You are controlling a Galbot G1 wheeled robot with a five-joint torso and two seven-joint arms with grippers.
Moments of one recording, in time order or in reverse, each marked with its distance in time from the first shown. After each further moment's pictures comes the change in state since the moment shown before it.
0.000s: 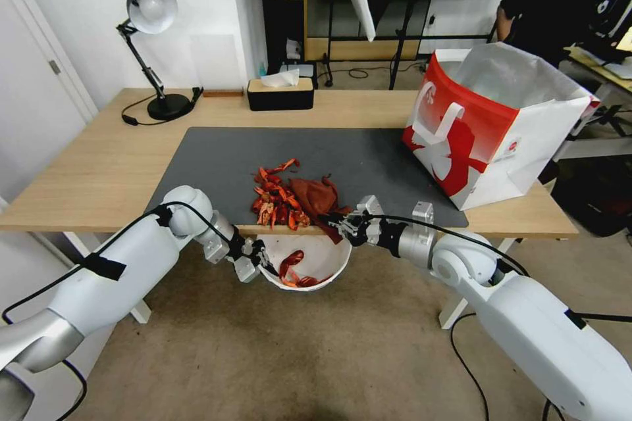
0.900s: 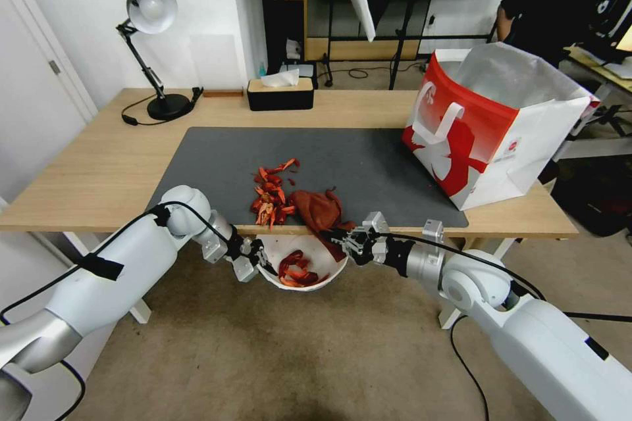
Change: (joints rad) left arm 0.004 0.007 -0.007 -0.002 -0.005 -0.003 0.000; right arm -0.147 -0.026 0.076 0.102 -0.012 0.010 -0.023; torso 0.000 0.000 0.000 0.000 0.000
